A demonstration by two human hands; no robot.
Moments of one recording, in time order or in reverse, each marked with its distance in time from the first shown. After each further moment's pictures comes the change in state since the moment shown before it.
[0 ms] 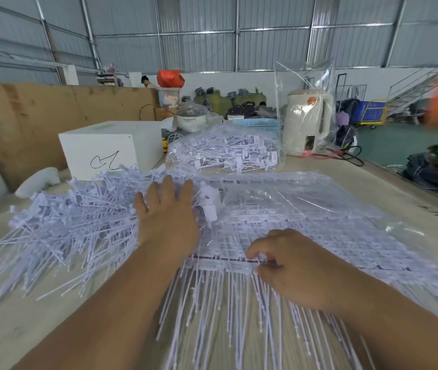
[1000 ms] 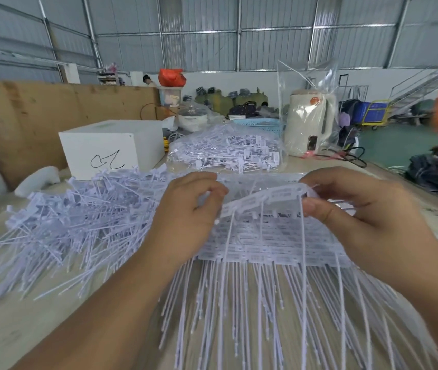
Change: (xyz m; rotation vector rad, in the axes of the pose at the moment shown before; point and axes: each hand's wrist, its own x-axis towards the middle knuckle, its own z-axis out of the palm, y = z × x) left_hand -0.014 0.014 -0.035 -1.027 0.146 0.195; right_hand -0.025 0.002 -0.060 0.372 0.686 -0.262
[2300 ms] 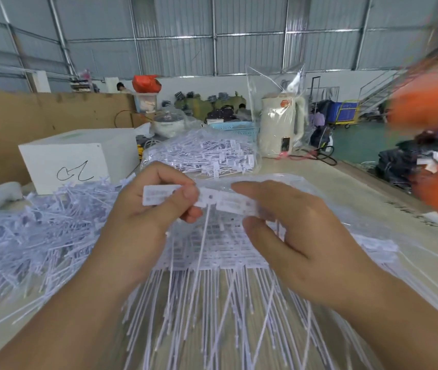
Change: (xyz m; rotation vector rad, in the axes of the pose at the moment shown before) left_hand -0.007 0.038 -0.011 -0.581 -0.067 -0.008; right_hand -0.009 -0.010 0.015 -0.177 -0.107 -0.137
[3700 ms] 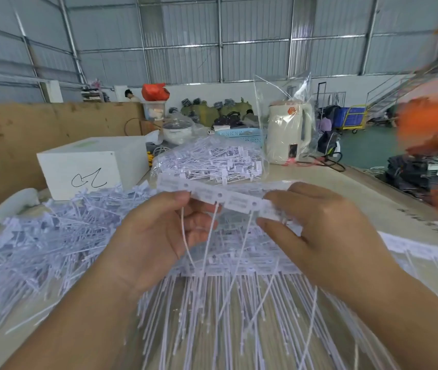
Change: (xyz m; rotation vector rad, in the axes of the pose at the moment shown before) left_hand 0.005 -0.002 -0.014 -0.512 -0.229 -0.362; right_hand 0.006 0.002 -0.009 -0.335 0.066 0.015
